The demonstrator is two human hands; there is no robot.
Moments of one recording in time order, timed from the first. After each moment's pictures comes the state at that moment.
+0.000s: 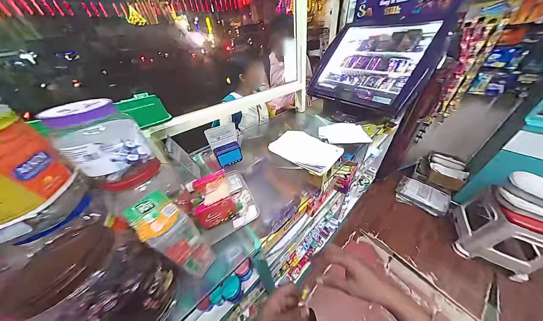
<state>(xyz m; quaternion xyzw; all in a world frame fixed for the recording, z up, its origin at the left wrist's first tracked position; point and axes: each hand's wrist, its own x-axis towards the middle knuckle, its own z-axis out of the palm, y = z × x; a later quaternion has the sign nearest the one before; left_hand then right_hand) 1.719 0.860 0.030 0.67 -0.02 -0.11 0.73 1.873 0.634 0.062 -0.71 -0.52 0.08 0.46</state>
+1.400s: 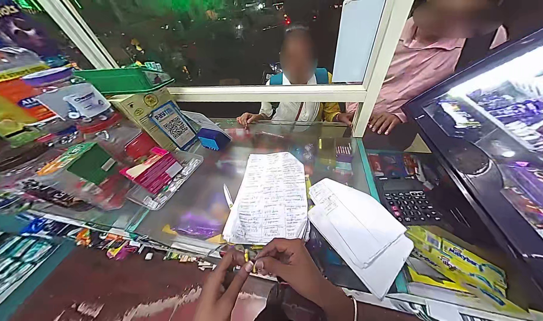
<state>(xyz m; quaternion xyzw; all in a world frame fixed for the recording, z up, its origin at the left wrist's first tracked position) 2.130 0.616 0.115 0.70 0.41 0.38 0.44 2.345 0.607 0.096 -0.34 -0.60 0.49 0.54</state>
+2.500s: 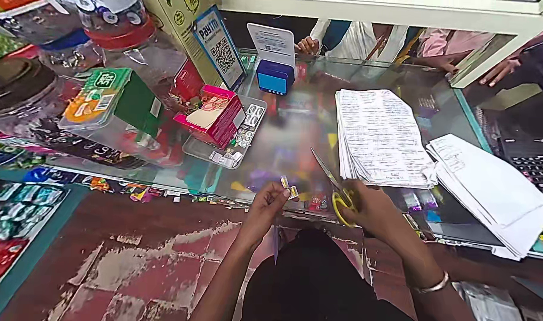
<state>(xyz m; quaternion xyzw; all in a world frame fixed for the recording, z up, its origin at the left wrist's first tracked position) 1.953 0.787 0.066 0.53 0.33 0.34 0.70 2.216 0.691 0.109 -0.75 -0.60 0.24 0.14</state>
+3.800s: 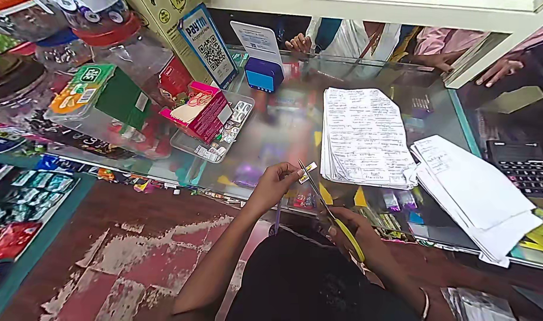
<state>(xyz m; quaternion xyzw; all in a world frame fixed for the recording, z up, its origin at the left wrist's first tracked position) 2.032 0.805 0.098 0.62 0.37 0.24 0.64 2.230 0.626 0.072 -0.54 -0.43 0.56 0.46</state>
